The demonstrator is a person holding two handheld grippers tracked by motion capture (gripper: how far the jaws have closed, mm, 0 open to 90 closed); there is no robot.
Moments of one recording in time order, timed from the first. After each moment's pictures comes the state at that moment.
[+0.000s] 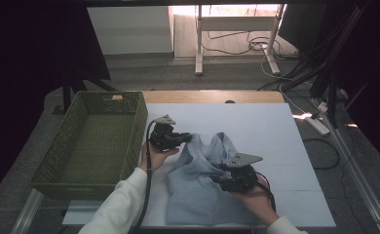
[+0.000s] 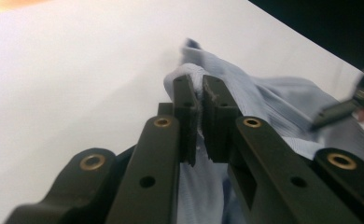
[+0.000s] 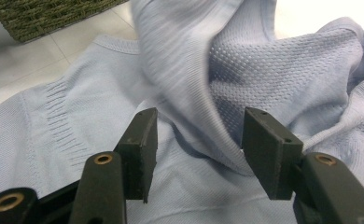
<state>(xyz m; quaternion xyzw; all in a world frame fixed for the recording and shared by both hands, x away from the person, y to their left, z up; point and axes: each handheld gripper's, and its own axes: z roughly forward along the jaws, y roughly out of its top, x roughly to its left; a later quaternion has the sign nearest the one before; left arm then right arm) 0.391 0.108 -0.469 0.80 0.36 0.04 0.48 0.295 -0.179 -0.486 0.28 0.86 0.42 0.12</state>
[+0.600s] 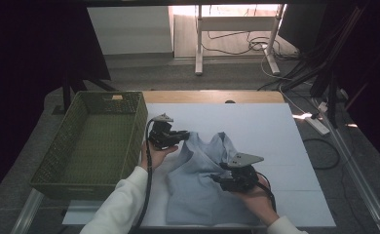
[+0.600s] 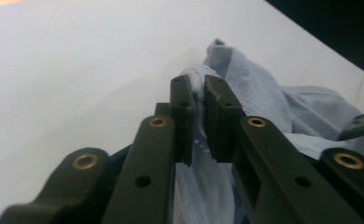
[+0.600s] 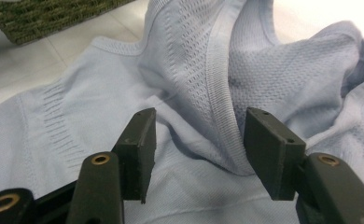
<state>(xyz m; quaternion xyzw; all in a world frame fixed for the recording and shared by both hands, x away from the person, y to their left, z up) 0.400 0.111 -0.480 0.79 0.40 0.03 0.47 0.295 -0.180 -0.484 0.28 0.85 0.42 0.13</state>
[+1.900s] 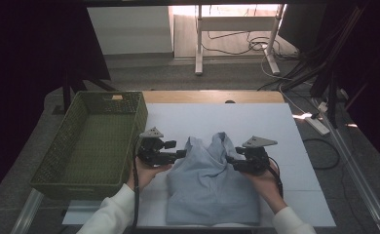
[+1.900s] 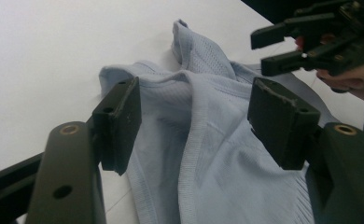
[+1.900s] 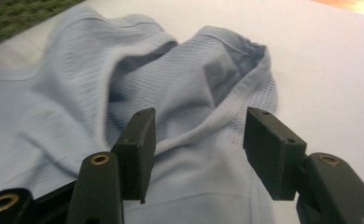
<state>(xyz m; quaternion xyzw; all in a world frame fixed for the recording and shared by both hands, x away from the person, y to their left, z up) 0.335 0.128 -0.469 0.78 0.38 0.03 0.49 0.347 -0.215 -0.483 0.37 0.82 0.41 0.17</state>
